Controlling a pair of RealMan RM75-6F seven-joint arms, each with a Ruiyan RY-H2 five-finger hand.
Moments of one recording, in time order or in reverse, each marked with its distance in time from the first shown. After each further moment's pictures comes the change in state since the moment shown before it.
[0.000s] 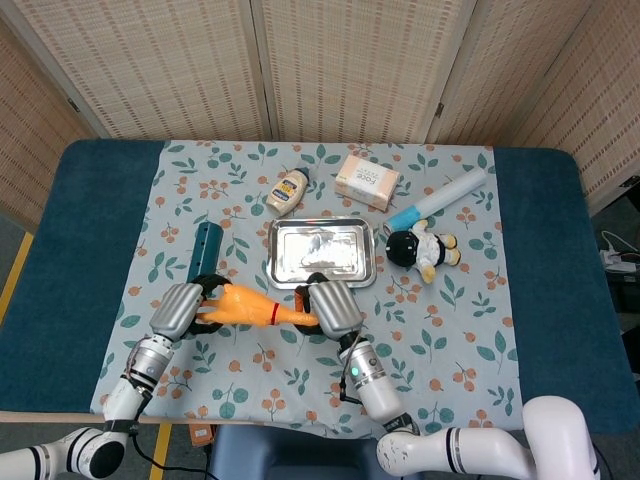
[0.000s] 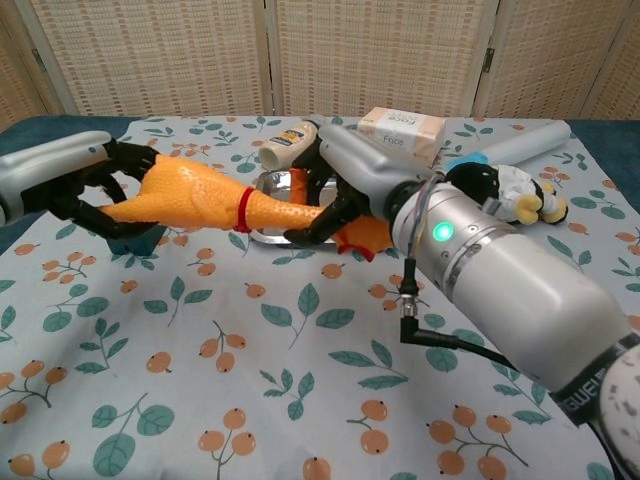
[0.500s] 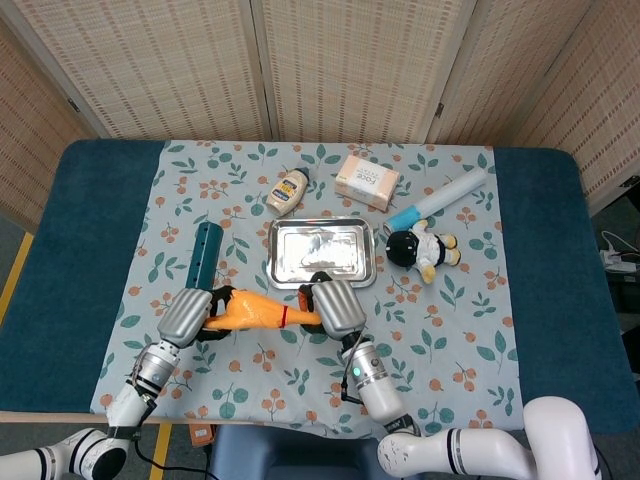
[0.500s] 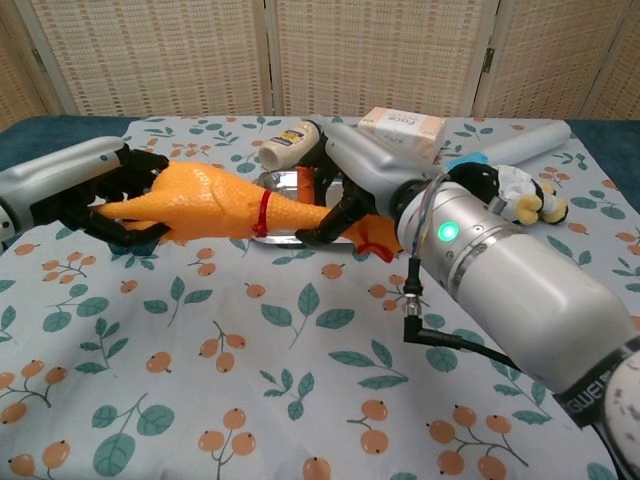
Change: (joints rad) left arm -0.002 -0.029 0.046 0.045 0.121 0.026 -0.021; right arm -0.004 0.002 -0.002 -0.011 -0.002 0.025 -0.022
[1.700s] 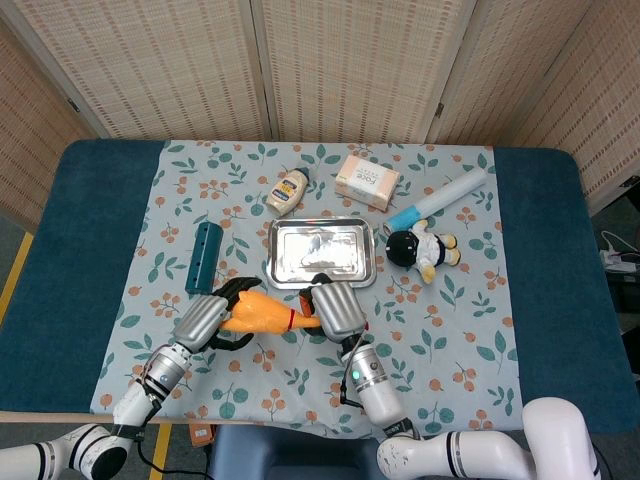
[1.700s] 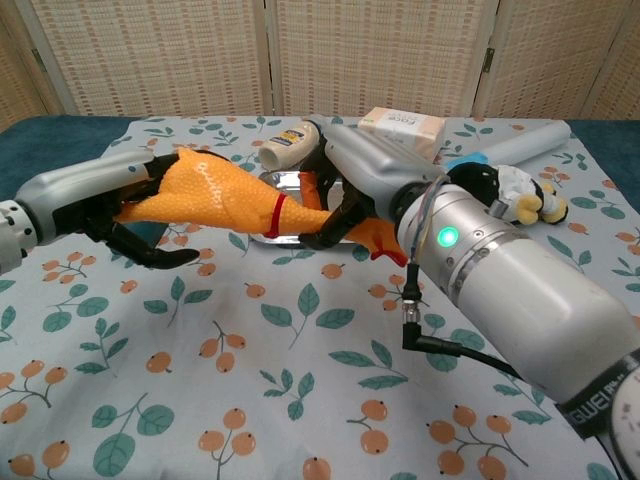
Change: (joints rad) left arm -0.044 0.021 0.007 -0.052 0.000 -0.071 -0.141; right arm -0.003 -0.006 -0.009 -0.014 0.011 0.019 -0.052
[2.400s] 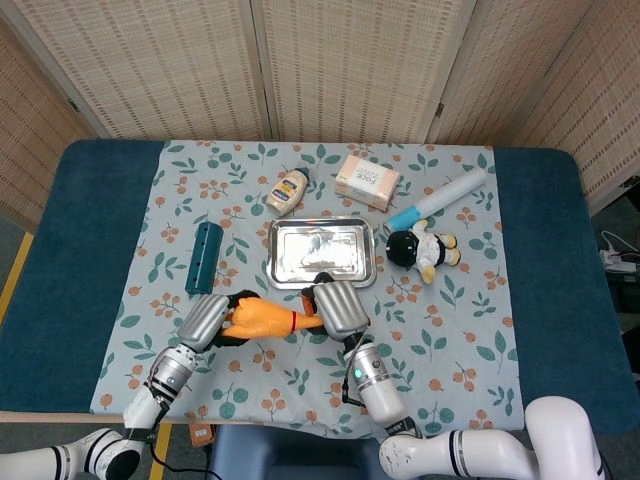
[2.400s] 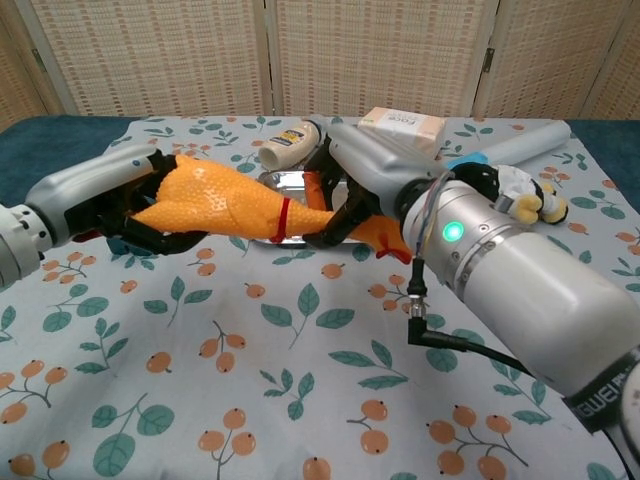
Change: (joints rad) left arm 0.018 -0.072 -0.006 0.036 -0.012 0.054 0.008; right arm -0.002 0.018 0.005 -0.019 0.016 0.003 -0.012
